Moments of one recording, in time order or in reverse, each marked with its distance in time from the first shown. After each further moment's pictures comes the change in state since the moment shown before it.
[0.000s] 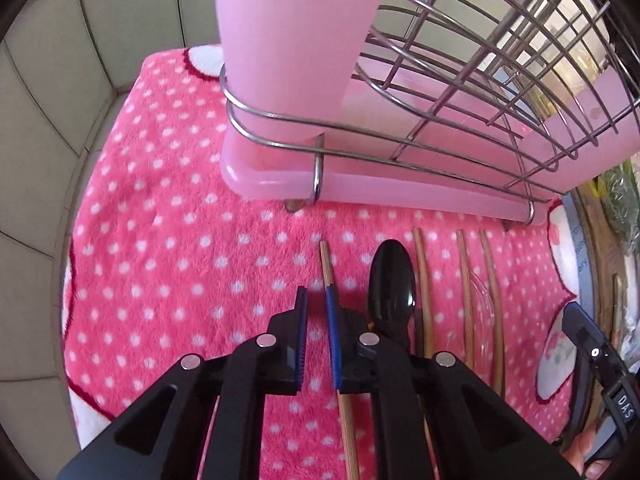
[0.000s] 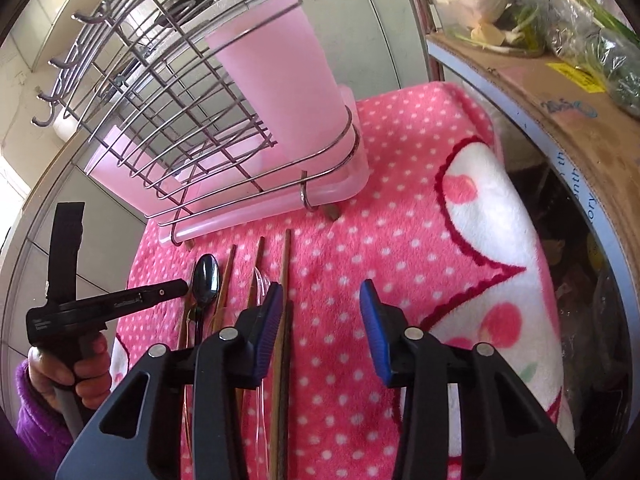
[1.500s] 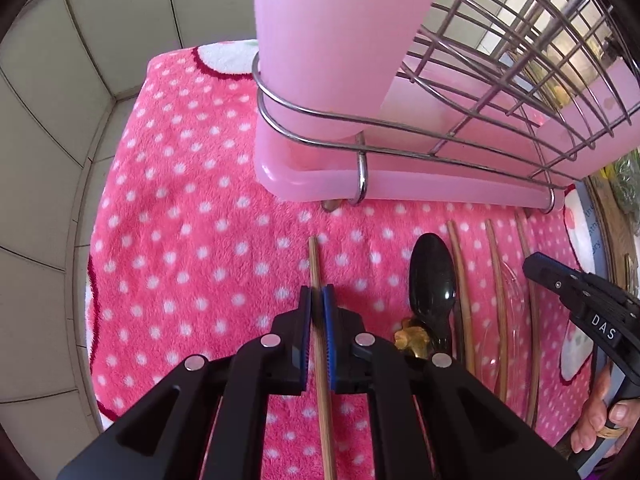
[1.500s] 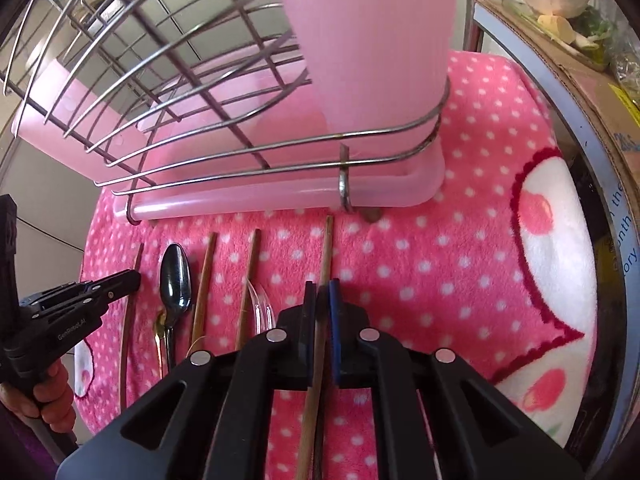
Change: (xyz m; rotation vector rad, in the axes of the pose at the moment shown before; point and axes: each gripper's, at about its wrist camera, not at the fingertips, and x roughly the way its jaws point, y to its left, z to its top) left arm -0.001 0.029 0.011 0.054 0.031 0.030; right arm 0.091 0.045 0.040 -0.128 0.231 -0.152
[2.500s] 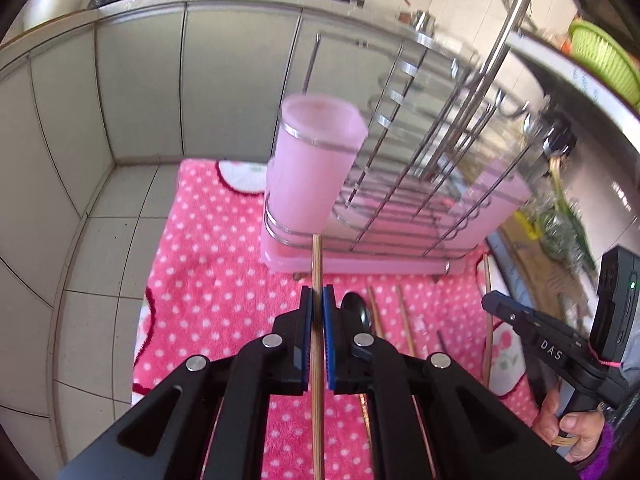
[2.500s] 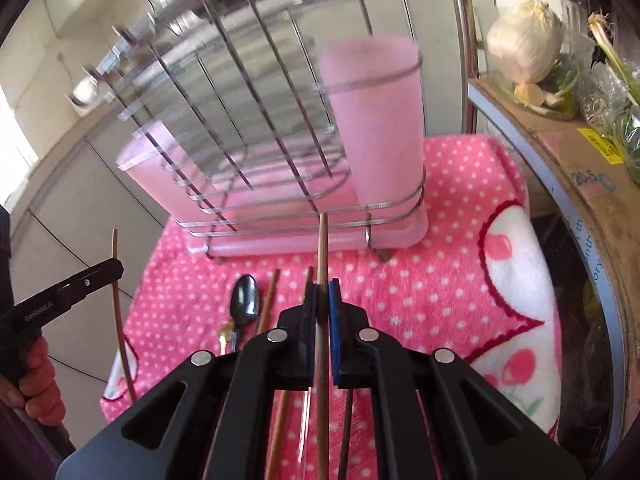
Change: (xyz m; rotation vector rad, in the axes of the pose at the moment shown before) left arm -0.129 -0.013 -0.037 -0.049 -0.394 -0.141; right arm -0.106 -0.002 -0.058 -0.012 -0.344 0.122
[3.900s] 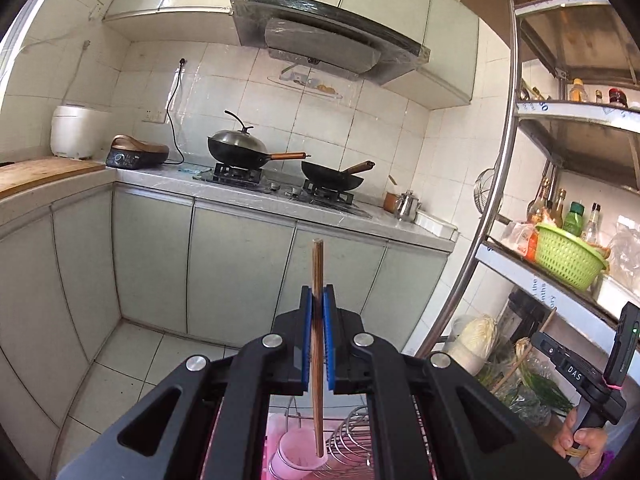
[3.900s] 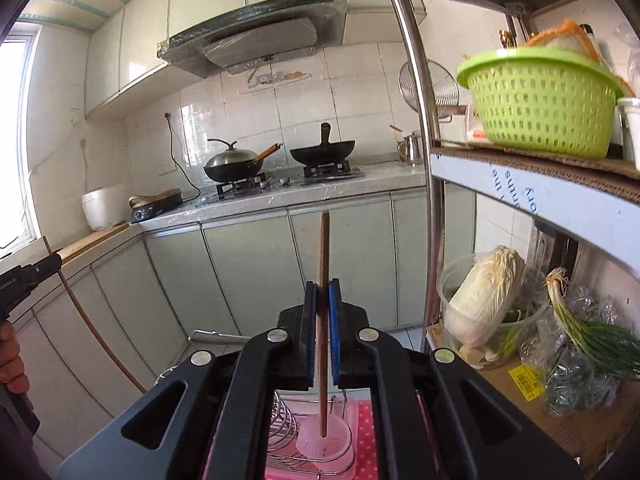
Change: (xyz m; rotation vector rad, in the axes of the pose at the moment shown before) left arm -0.150 -0.022 0.184 0.006 -0.578 0.012; right arm -0.122 0.012 0.199 -0.111 -0.487 -0.089
